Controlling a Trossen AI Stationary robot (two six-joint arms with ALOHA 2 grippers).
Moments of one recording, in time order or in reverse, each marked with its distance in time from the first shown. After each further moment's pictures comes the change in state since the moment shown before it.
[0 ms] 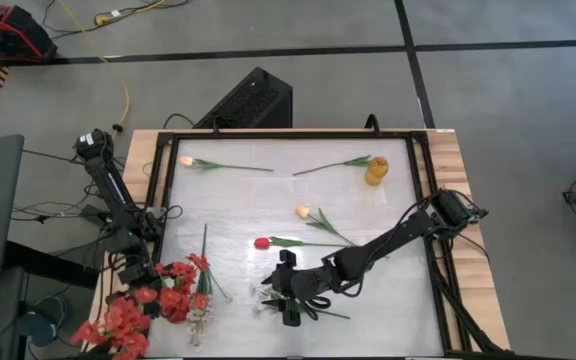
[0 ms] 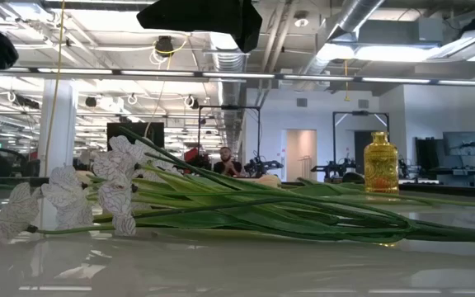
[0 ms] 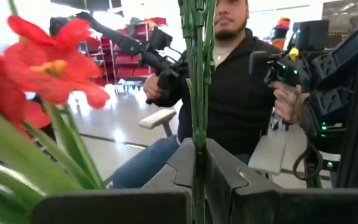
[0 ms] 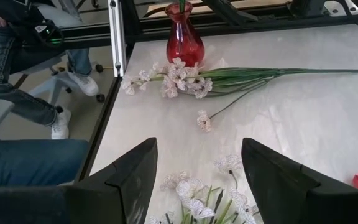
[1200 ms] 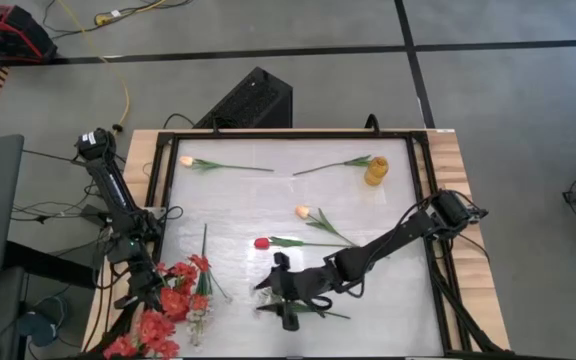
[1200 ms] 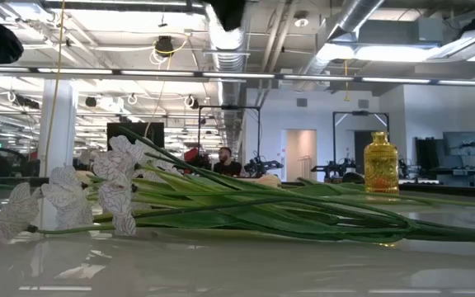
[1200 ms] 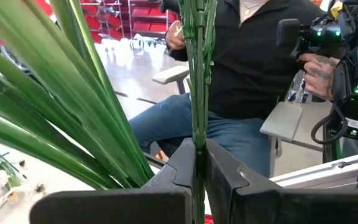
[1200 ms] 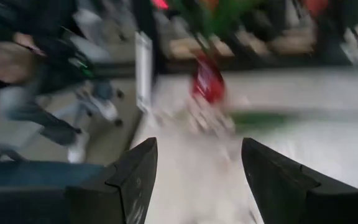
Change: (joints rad) left arm -0.057 0.058 -0.001 -0.131 -0.150 -0.072; right arm 0.011 0.000 0.000 0.175 -0.048 -0.074
